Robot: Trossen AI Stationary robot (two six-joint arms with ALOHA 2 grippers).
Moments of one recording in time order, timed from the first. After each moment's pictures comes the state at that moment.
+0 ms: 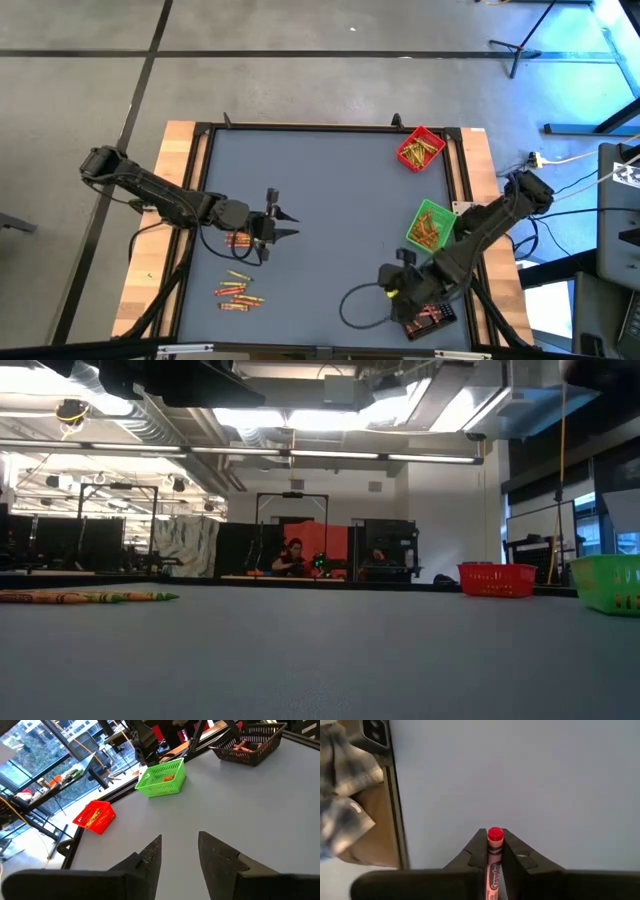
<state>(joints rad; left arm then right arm) -0.29 1.19 0.62 0.24 -0.33 0.39 0.72 1.59 1.26 -0.86 0.16 0.90</state>
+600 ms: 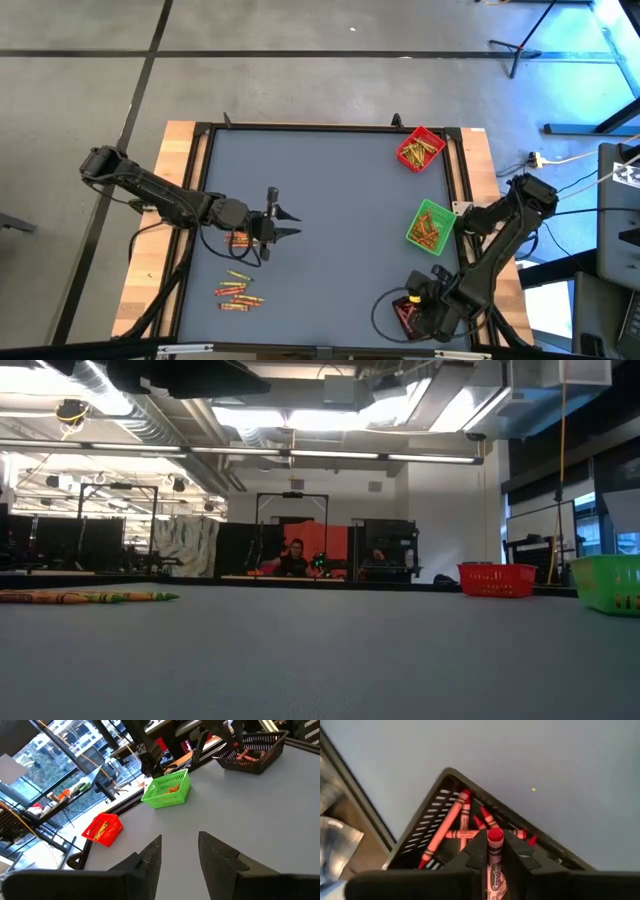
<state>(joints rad) -0.29 1.19 0.62 0.30 -0.33 0.45 0.96 1.59 1.10 -0.88 0.17 1.52</state>
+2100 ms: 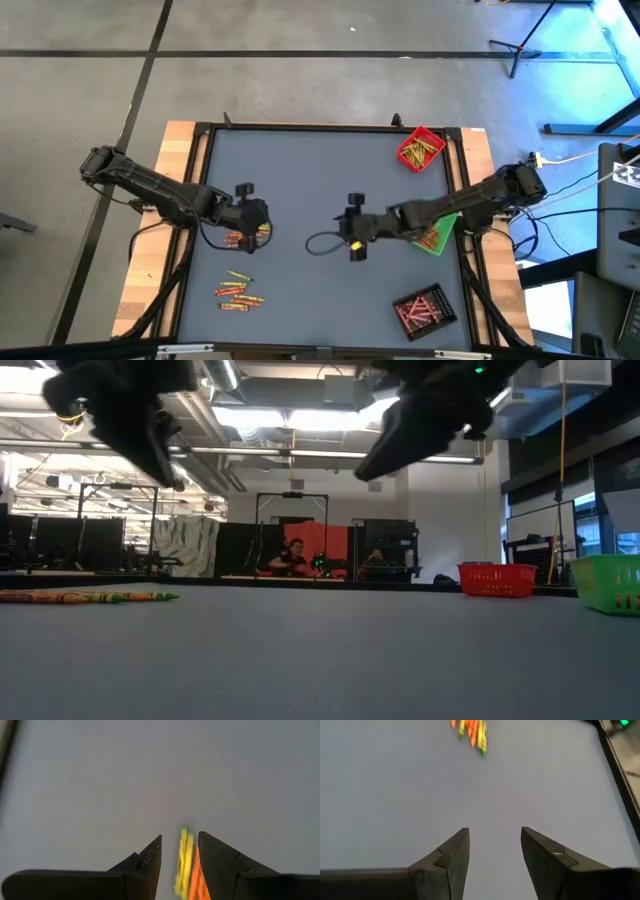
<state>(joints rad) -0.28 1.19 0.84 -0.77 -0.39 -0.32 0.25 1.58 1.04 -0.21 0.34 -0.09</state>
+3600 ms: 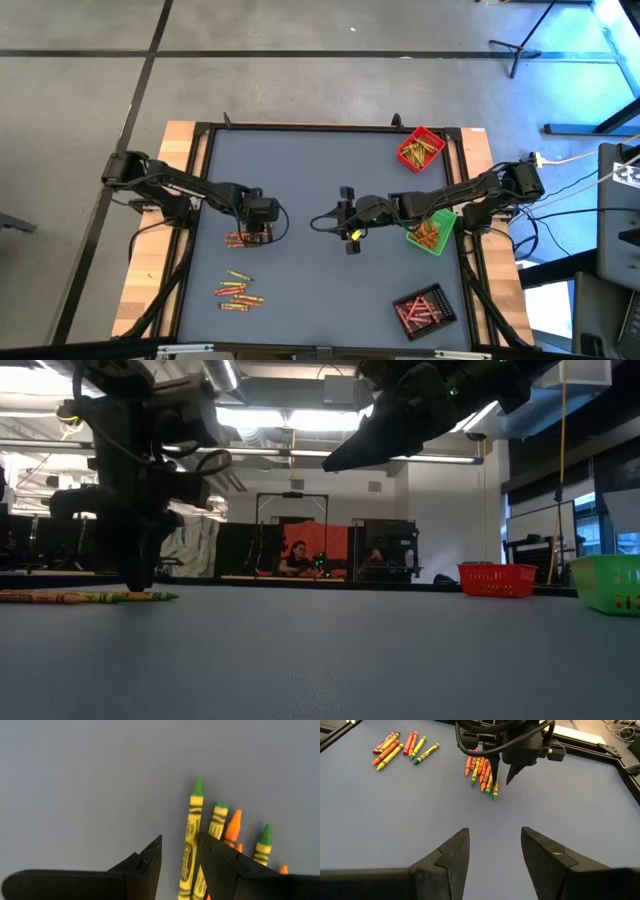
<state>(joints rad) -0.04 1.45 0.68 -0.58 -0.09 -0.15 0.14 1.59 0.92 0.16 0.09 -0.16</state>
